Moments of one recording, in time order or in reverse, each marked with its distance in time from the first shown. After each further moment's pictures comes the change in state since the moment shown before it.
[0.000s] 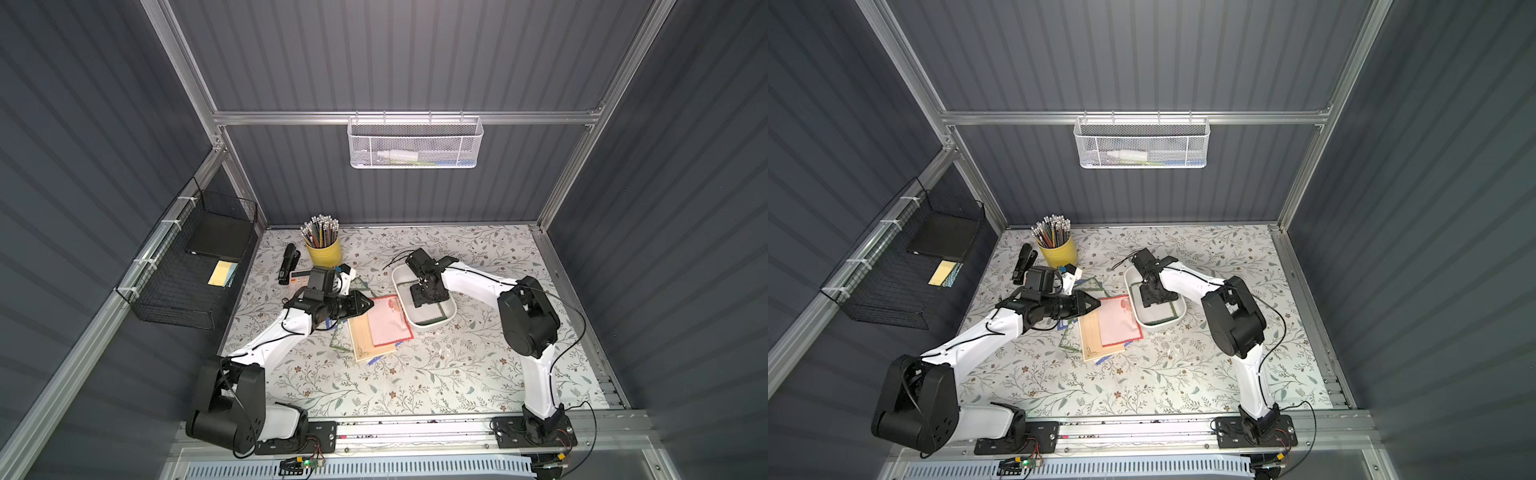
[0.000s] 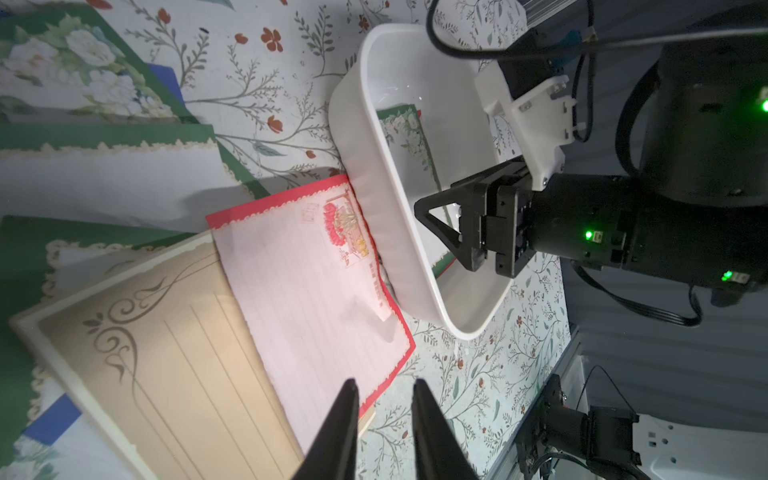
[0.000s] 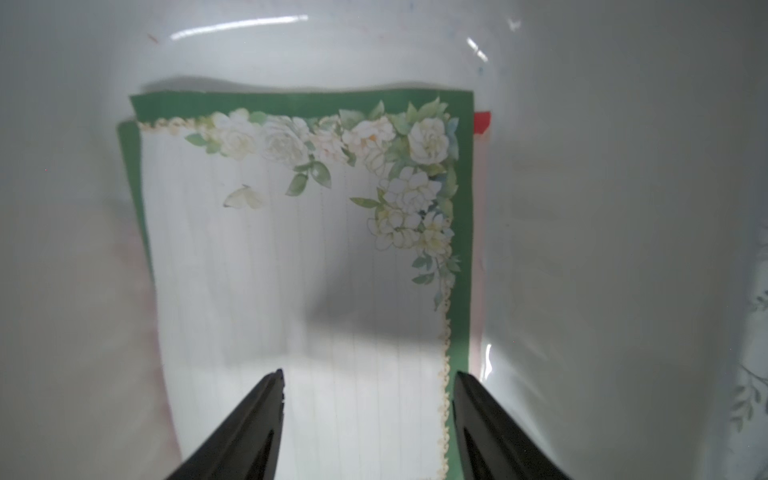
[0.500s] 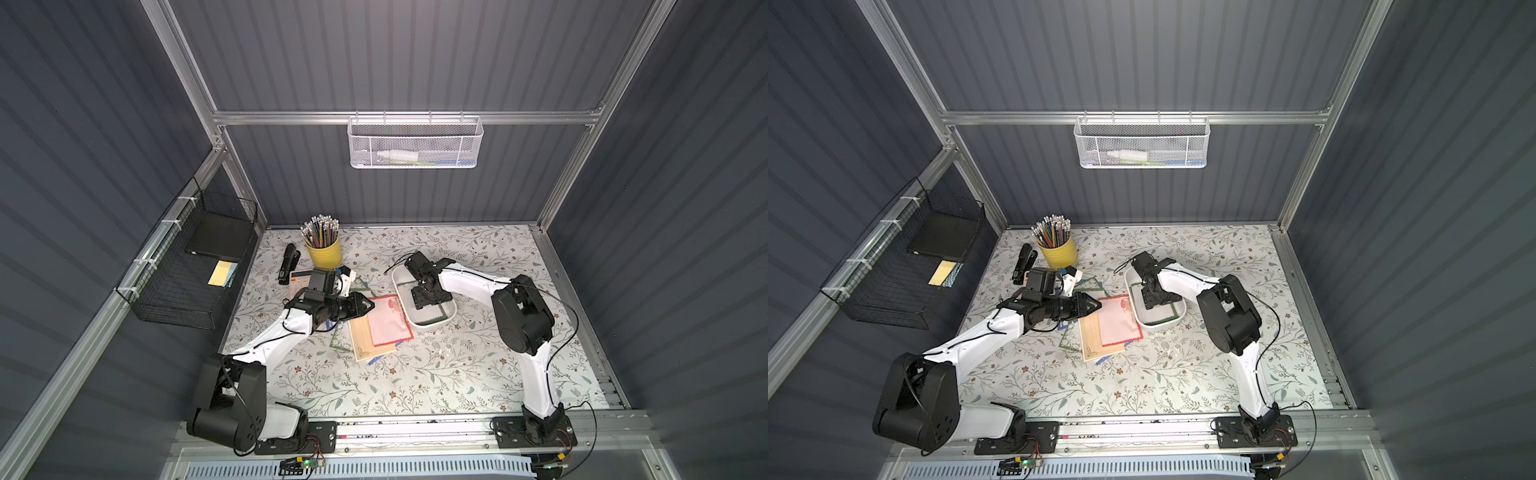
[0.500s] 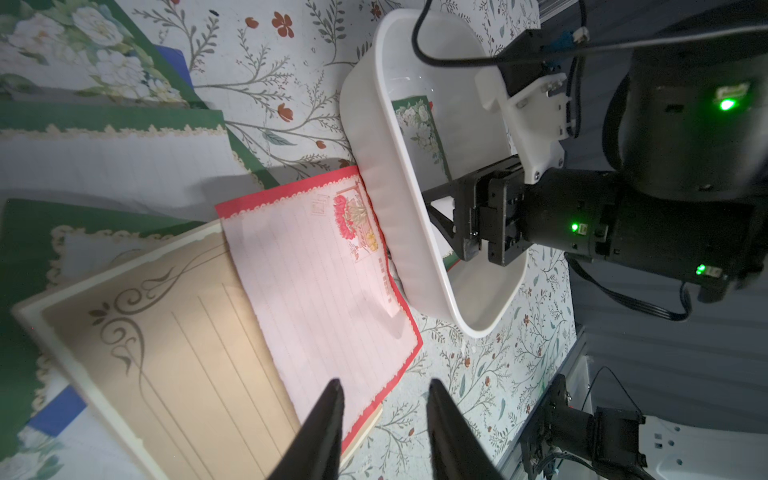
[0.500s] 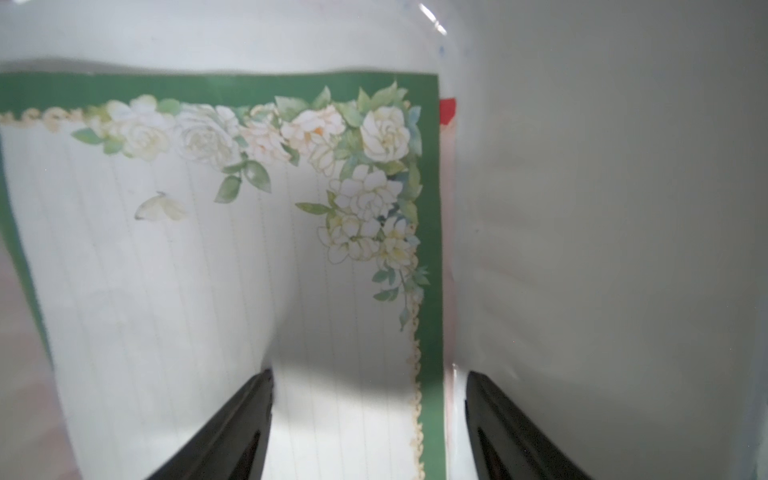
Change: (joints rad) left arm 0.000 0.003 -0.003 -0.002 -0.007 0.001; right arm 0.000 0.034 0.009 -0.004 0.072 0.000
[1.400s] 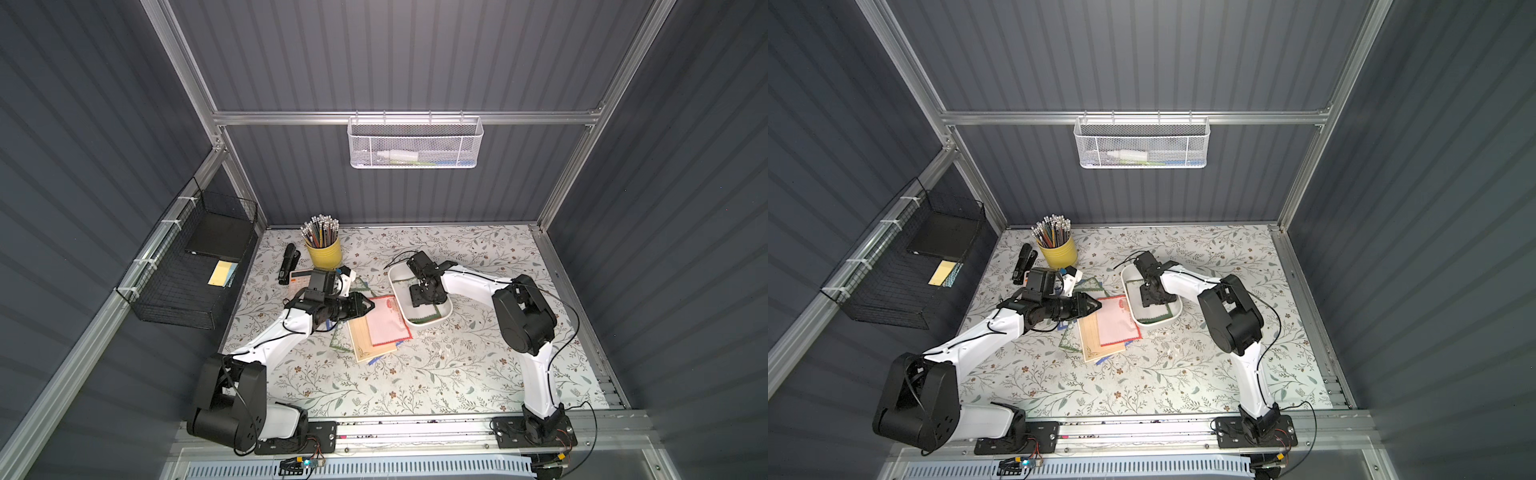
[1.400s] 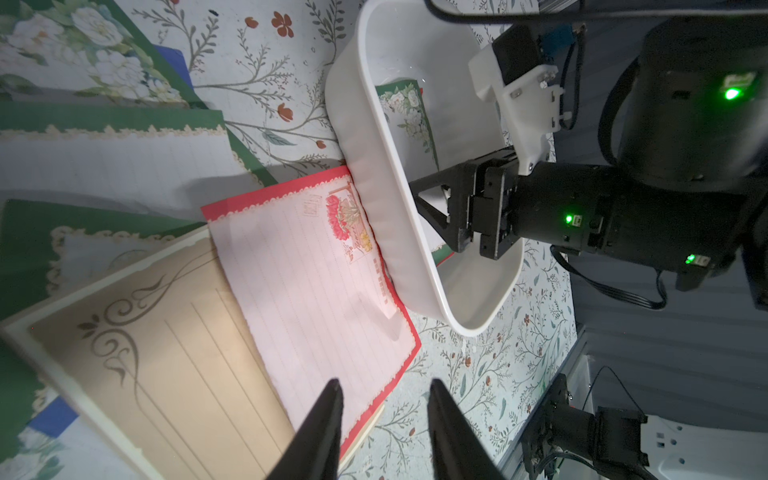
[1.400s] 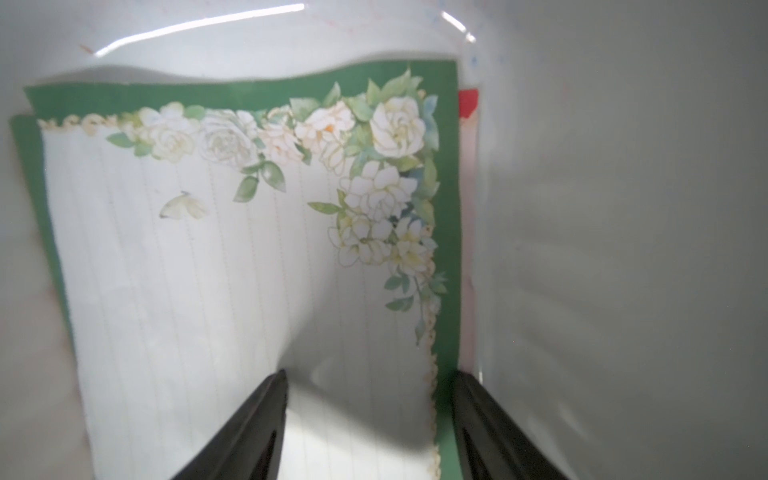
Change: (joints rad) left arm 0.000 0.001 0.000 0.000 0.000 0.003; right arm -0.012 -0.011 -0.073 0.155 -0.123 0.026
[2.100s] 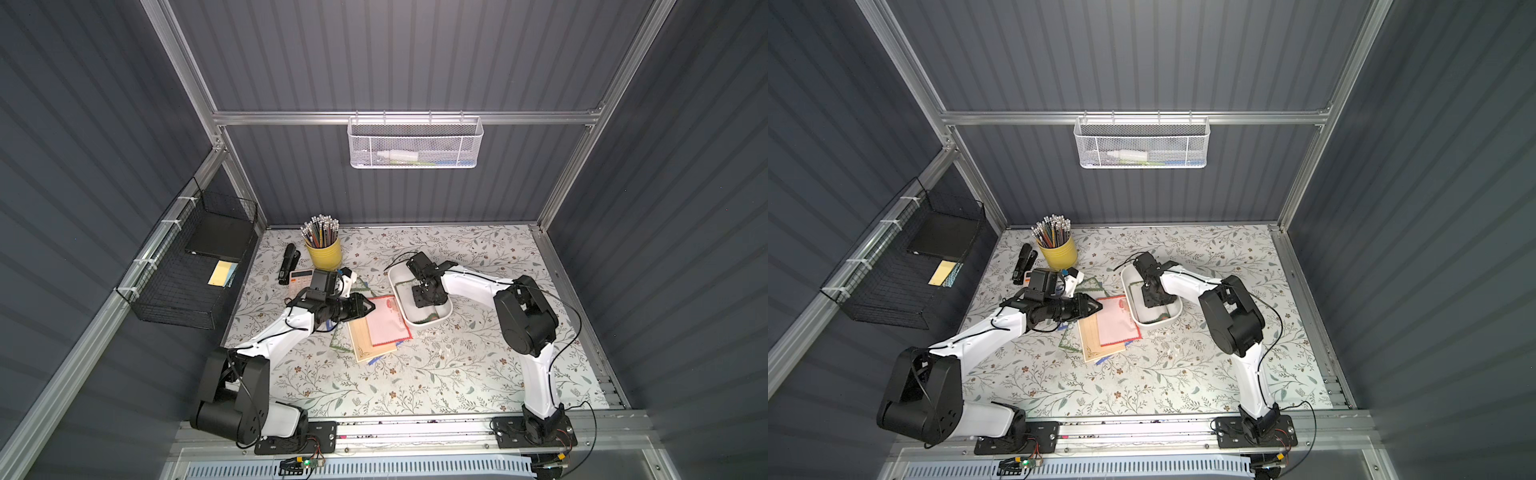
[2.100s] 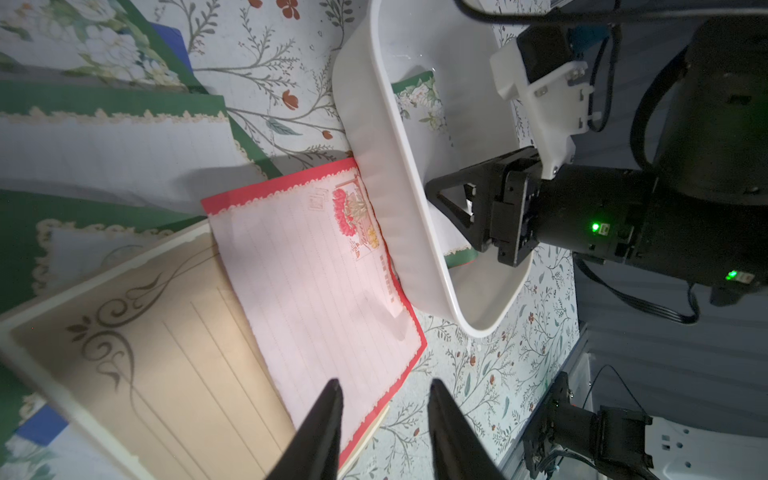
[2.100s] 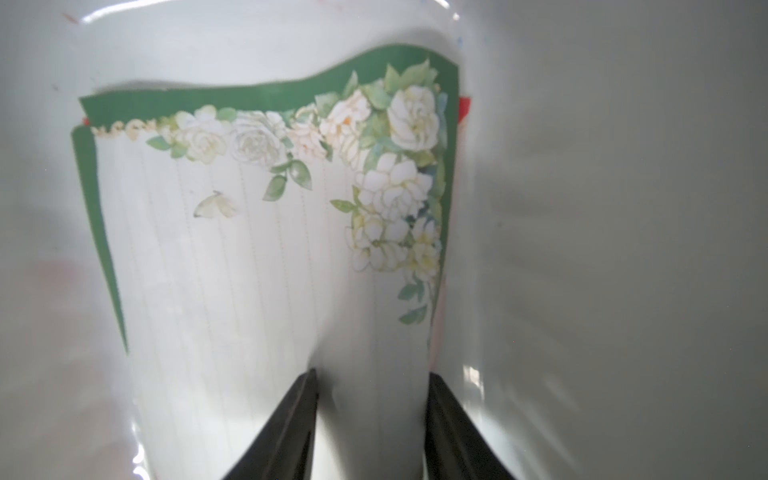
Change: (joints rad) left arm 0.000 0.034 0.000 0.011 0.008 0.000; right arm 0.005 -0.021 0.016 -0.061 0.051 -0.004
